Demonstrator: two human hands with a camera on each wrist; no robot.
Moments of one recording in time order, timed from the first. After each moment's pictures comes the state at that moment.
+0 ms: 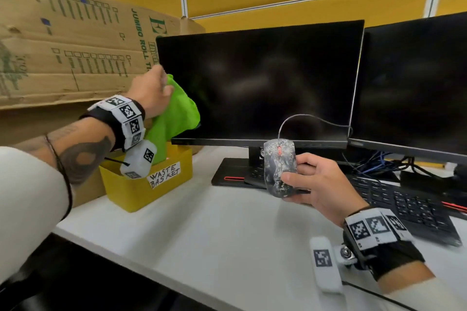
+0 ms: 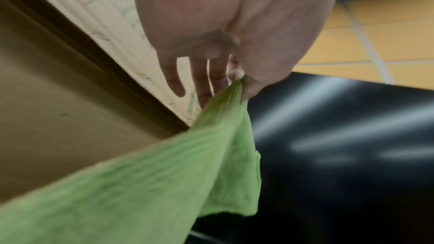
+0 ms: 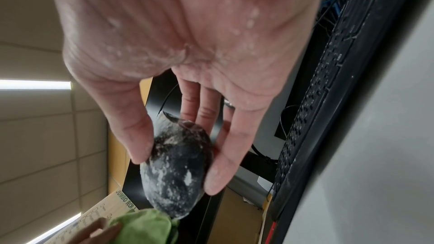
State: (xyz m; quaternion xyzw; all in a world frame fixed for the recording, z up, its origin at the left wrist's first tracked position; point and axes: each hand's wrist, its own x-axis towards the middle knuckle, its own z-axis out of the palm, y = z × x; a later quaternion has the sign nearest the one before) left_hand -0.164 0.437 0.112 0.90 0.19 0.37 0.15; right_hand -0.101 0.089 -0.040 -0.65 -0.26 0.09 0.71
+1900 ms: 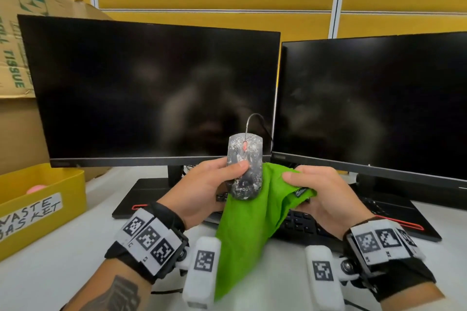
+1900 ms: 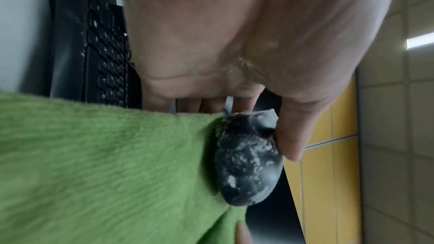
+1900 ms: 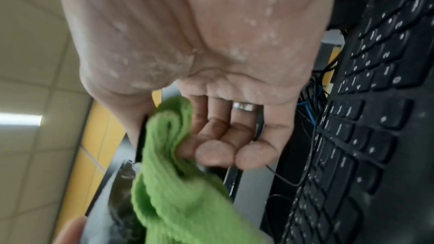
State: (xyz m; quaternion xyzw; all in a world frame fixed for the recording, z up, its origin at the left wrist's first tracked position) left_hand -0.081 0.207 -0.022 0.67 -0.15 -0.03 0.73; right_hand -0.054 -0.027 -0.025 -0.68 -0.16 0.01 0.71
